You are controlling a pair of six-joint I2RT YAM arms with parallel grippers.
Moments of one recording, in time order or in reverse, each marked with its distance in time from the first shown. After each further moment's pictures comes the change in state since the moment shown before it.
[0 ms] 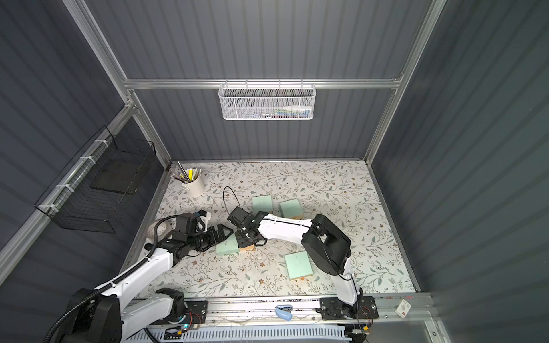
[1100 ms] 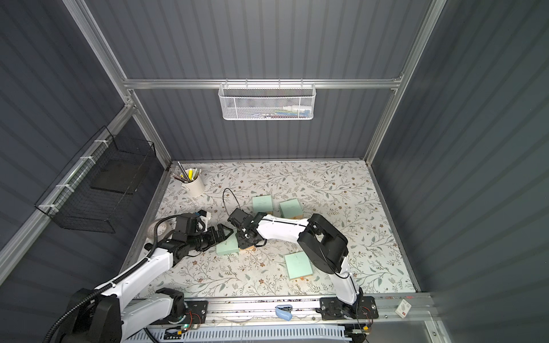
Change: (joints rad) left arm 0.000 0.001 -0.002 0.006 0.000 0.000; right arm 0.000 0.029 0.000 0.006 0.005 -0.005
